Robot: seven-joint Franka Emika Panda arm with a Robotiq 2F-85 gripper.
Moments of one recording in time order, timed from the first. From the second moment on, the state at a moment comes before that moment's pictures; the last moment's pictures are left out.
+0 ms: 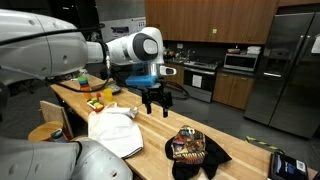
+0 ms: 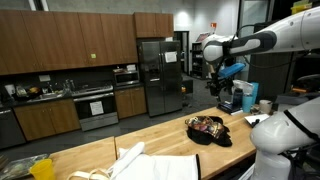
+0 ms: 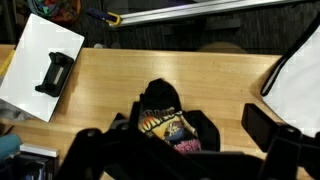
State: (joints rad) arm -0.10 -0.75 0.03 -2.45 -0.17 1.49 0.08
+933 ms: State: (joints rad) arm 0.13 -0.45 0.12 -2.42 -0.21 1.49 -0.06
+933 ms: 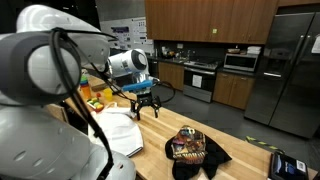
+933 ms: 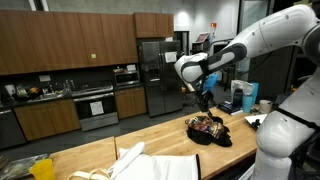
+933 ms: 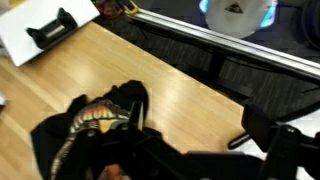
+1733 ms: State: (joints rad) arm 0.18 -0.22 0.15 -2.36 -0.02 1.53 -0.06
